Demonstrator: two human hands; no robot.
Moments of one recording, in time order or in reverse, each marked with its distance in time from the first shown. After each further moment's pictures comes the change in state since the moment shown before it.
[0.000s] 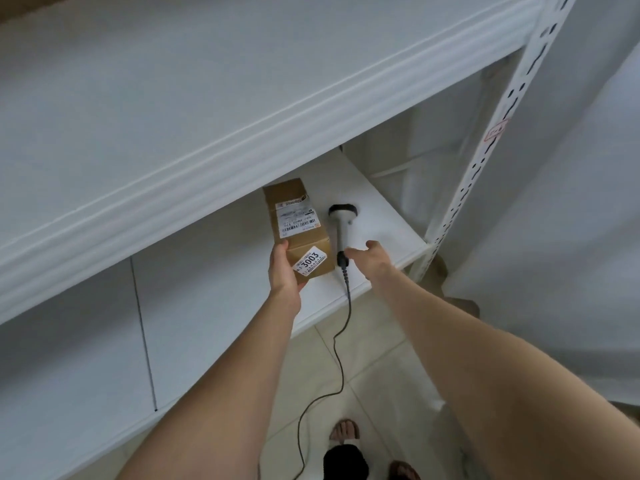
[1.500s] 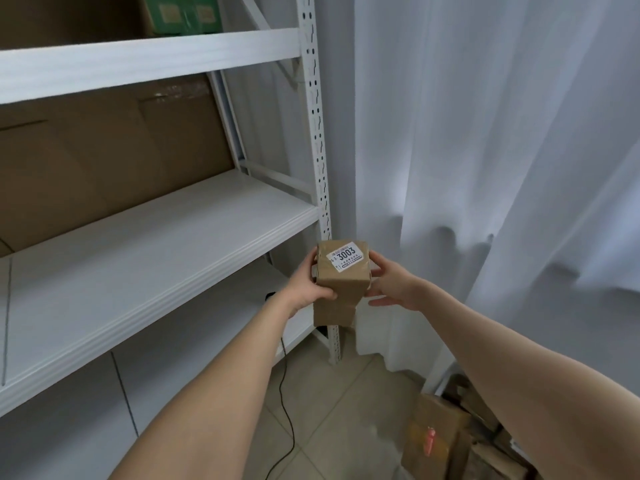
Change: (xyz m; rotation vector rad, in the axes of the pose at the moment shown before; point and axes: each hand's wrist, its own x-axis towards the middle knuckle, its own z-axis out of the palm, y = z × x) left_hand -0.394 0.072 0.025 0.868 -0.815 0.633; right_hand -0.437 -0.032 -0.245 0.026 -0.015 -0.349
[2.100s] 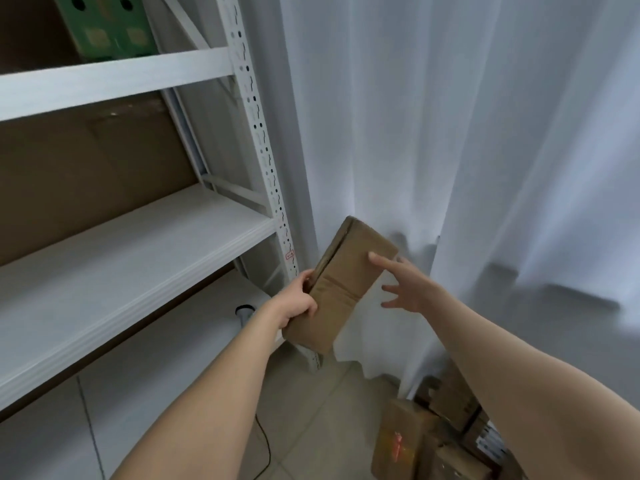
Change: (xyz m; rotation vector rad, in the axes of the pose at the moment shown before) left_hand 0.021 0.051 0.092 0.109 -0.058 -0.248; right_hand -0.026 0.044 -0.126 0.489 0.145 0.089
